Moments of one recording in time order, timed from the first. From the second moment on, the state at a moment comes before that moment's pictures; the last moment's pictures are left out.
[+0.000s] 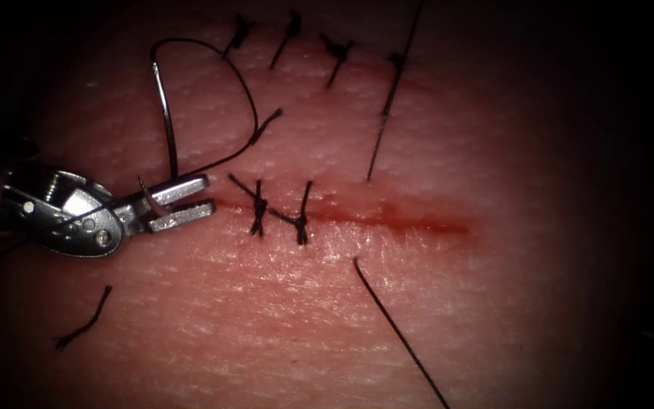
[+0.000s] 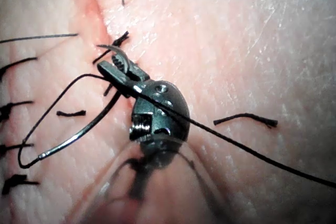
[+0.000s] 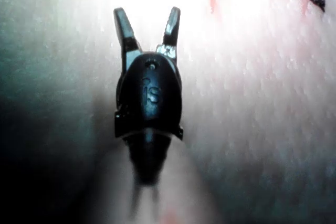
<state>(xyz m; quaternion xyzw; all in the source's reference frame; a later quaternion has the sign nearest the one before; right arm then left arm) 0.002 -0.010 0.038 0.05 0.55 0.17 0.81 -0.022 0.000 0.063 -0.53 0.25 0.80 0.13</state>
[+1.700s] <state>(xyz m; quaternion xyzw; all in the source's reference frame) 0.023 -0.010 0.057 0.11 0.54 0.06 0.83 -0.022 0.000 0.063 -0.53 0.25 0.80 0.13</state>
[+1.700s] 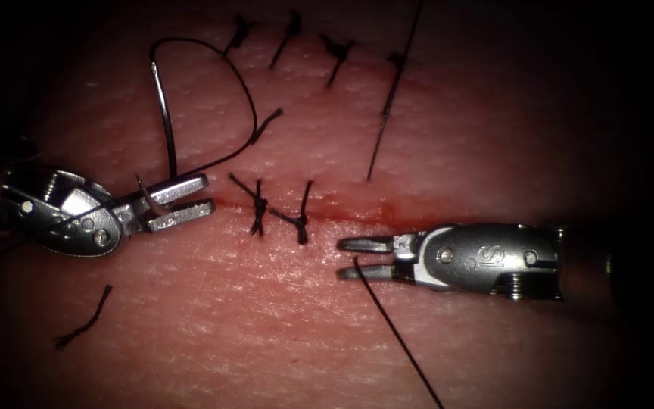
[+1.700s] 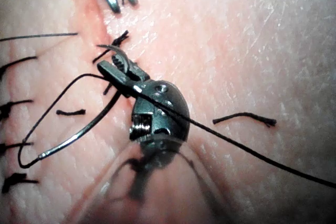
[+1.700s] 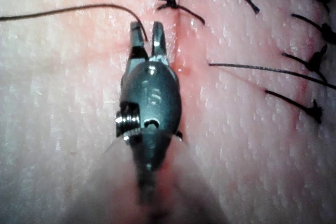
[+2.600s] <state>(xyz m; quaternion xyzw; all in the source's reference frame) 0.023 -0.010 0.055 0.12 0.52 0.06 0.84 -0.022 0.000 0.063 -0.53 0.25 0.80 0.14</state>
